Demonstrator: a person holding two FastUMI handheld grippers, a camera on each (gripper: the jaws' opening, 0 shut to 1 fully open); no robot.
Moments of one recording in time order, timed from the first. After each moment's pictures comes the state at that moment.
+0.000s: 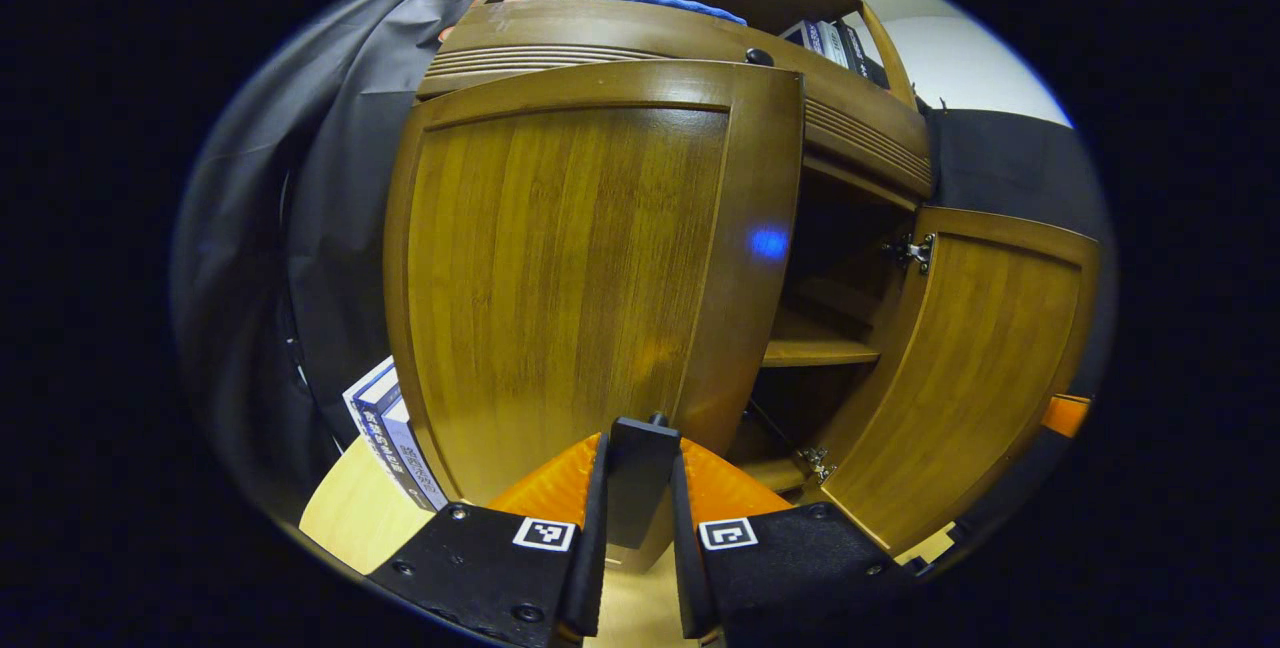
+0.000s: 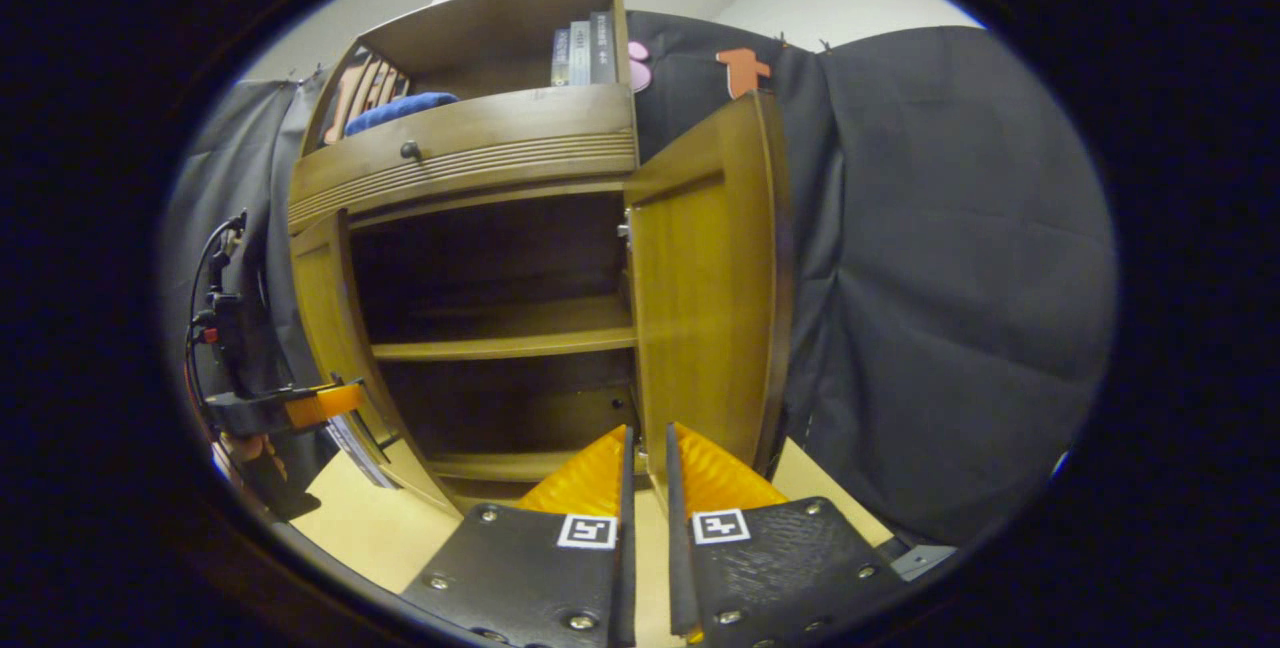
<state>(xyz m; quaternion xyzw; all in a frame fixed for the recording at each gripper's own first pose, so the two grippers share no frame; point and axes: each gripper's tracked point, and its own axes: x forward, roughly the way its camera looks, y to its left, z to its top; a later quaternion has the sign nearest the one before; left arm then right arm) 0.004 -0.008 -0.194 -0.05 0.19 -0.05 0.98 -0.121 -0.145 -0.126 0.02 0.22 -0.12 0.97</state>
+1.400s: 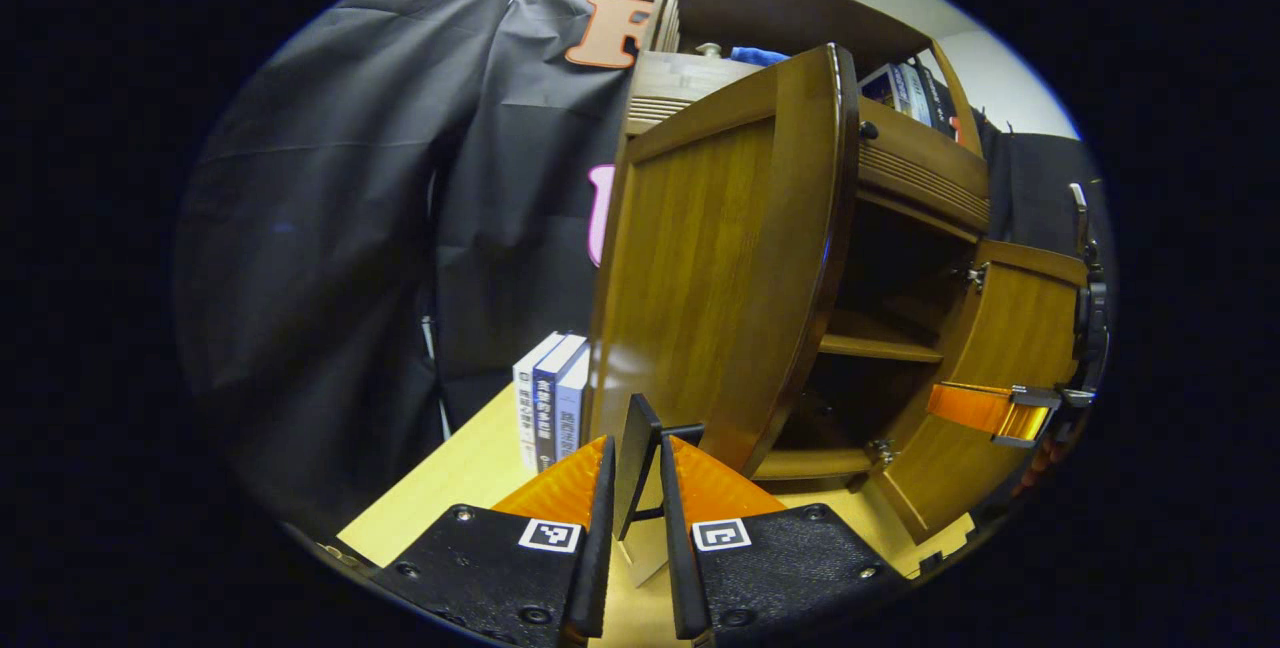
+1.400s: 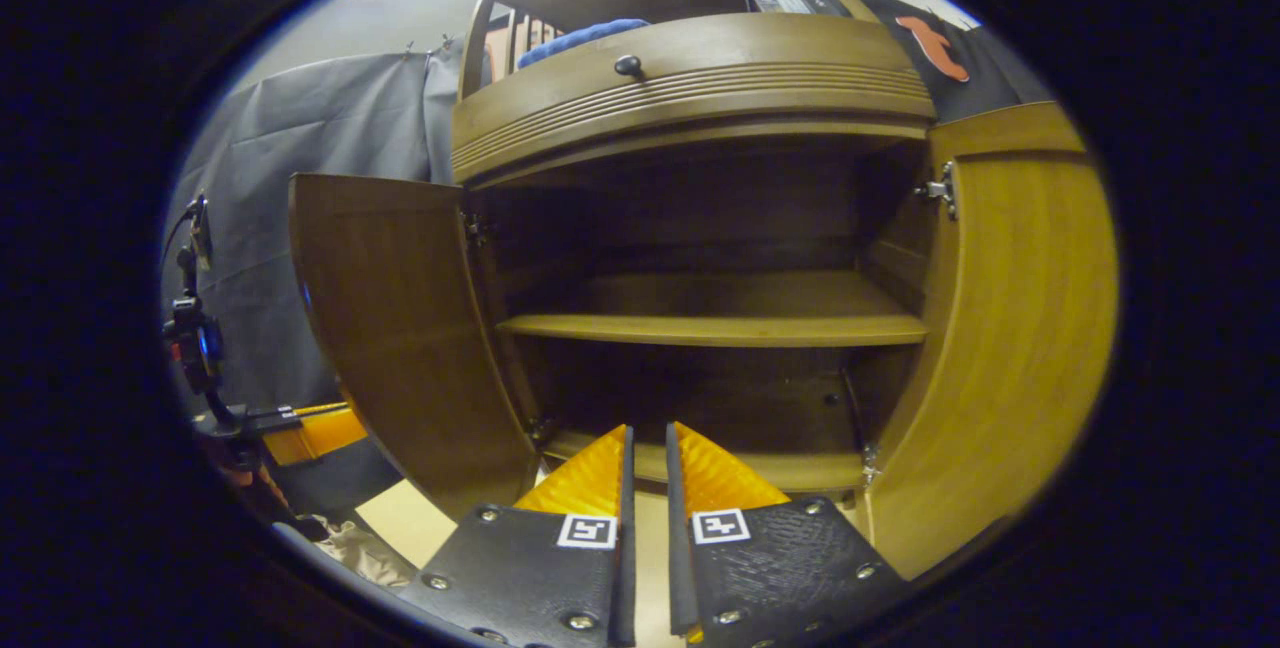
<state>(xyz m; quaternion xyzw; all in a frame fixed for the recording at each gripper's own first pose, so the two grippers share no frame) -0.106 0.122 -0.166 -0.05 0.18 0.10 0.98 -0.040 0.050 -0.176 0.06 0.26 0.15 0.95</state>
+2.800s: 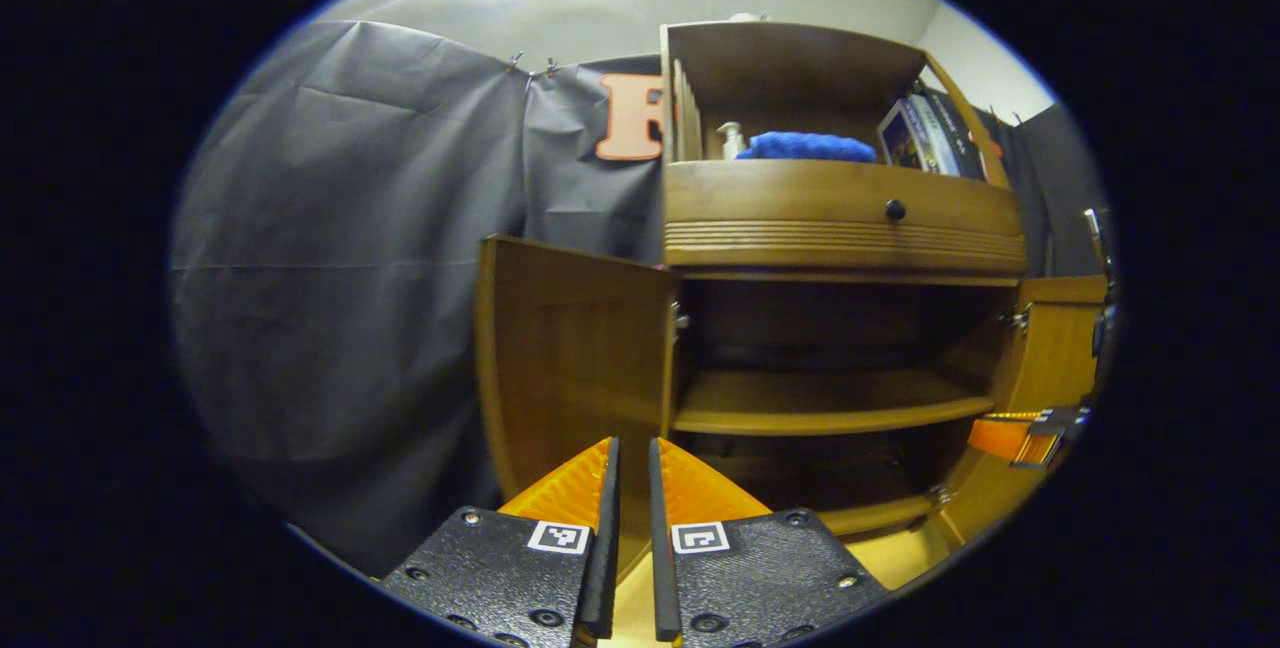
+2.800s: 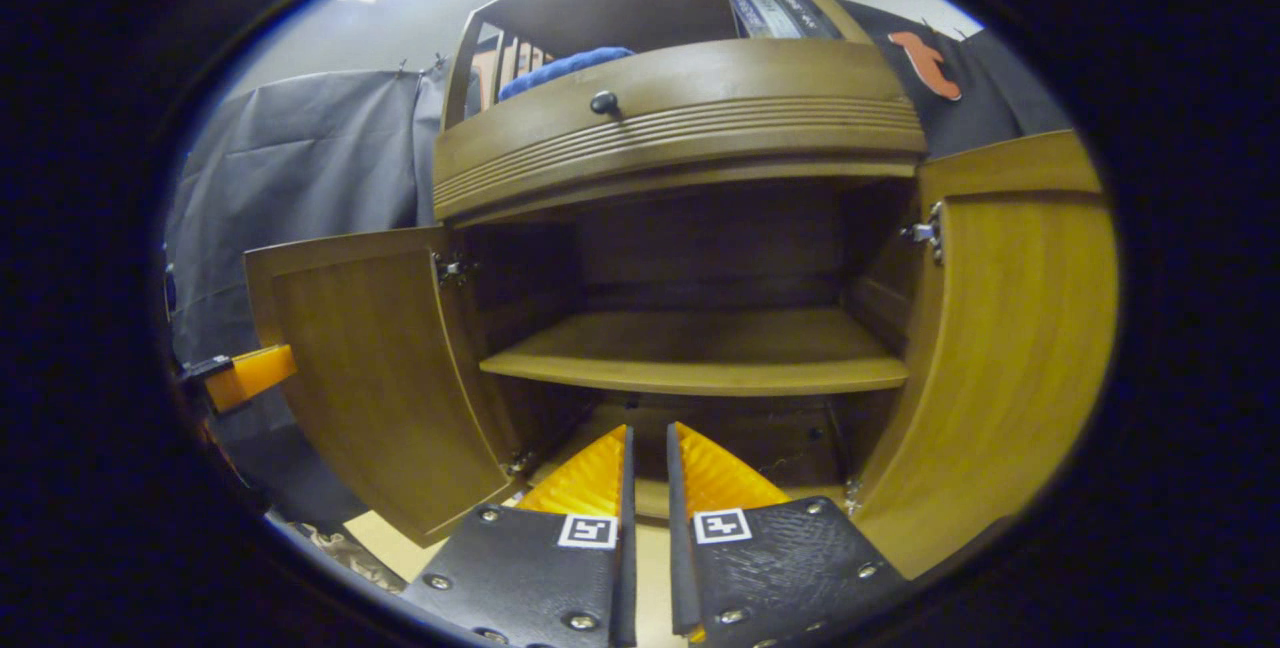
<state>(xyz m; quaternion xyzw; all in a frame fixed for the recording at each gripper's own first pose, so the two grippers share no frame) -0.079 0.110 -0.052 0.03 0.05 0.15 0.99 -0.014 0.008 -0.137 0.04 0.20 0.10 0.97</state>
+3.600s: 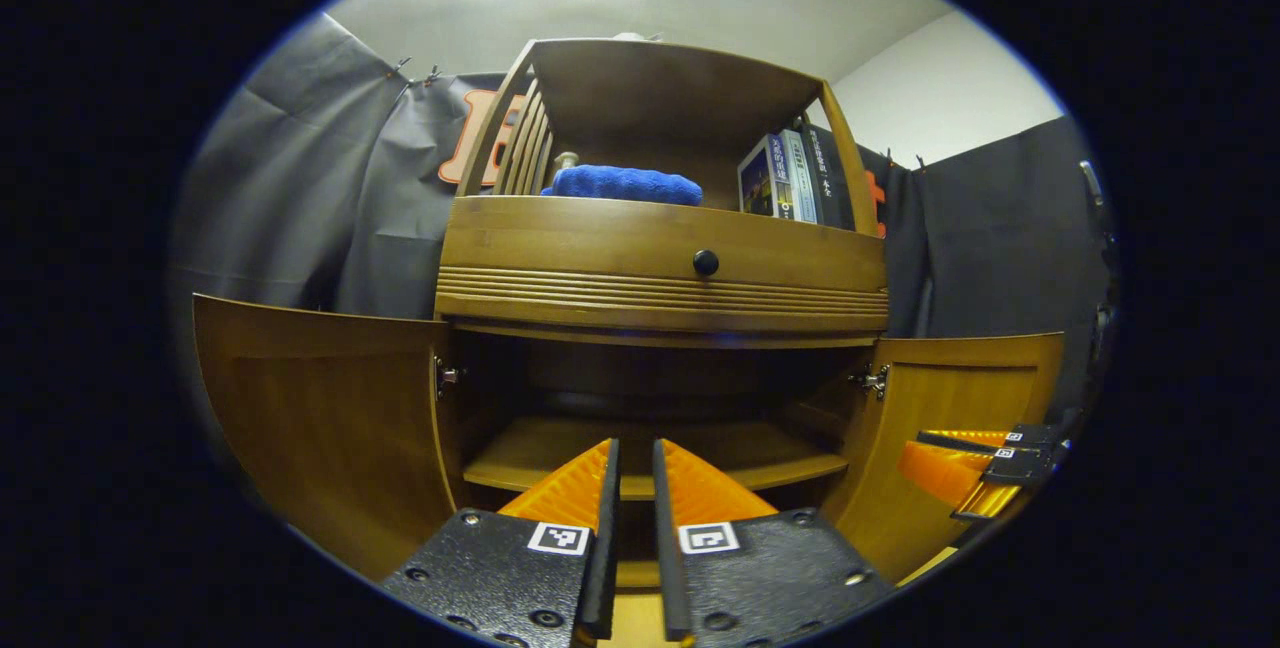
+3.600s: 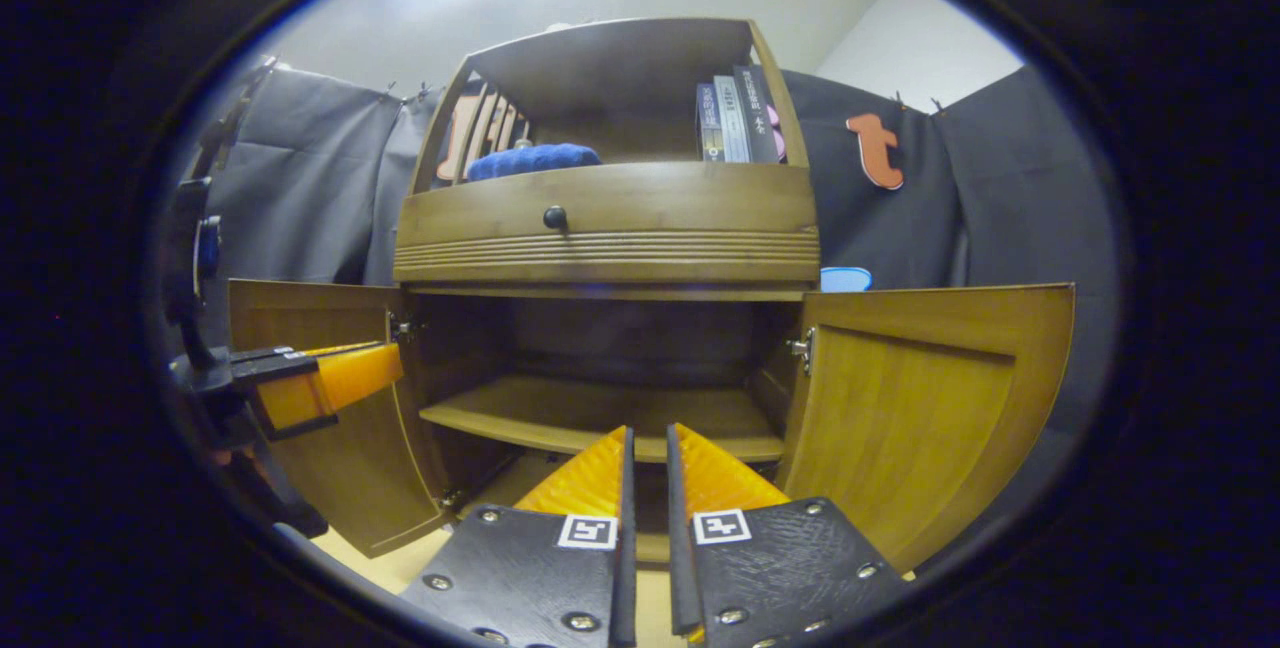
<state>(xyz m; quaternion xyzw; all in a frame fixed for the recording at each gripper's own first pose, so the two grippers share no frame) -0.009 -0.034 -0.036 0.00 0.02 -0.04 1.00 -0.028 -0.042 -0.059 0.00 0.10 0.01 1.00</state>
